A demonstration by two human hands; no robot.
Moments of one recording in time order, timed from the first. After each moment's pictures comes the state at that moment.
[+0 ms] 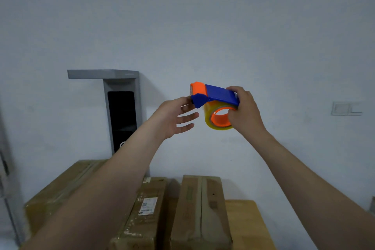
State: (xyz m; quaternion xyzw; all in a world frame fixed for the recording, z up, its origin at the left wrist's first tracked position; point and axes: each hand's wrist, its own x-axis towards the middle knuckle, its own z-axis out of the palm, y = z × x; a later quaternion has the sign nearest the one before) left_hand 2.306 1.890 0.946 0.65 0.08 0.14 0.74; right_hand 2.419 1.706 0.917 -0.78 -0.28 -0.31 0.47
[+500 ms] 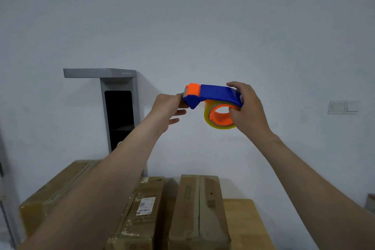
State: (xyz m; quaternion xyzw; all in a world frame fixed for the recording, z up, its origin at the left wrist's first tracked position) left_hand 2.320 1.891 0.952 0.72 0.13 0.25 0.63; right_hand 2.418 1.691 0.912 -0.74 -0.33 -0.37 0.46
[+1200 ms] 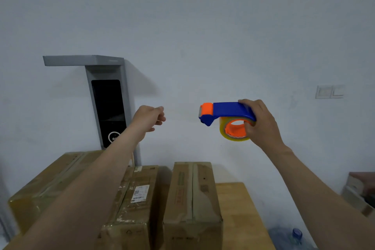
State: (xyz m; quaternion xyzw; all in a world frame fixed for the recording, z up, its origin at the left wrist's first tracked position) left_hand 2.345 1.945 0.876 0.79 0.16 0.22 0.54; right_hand 2.451 1.621 0.825 -0.79 -0.31 -0.40 0.35
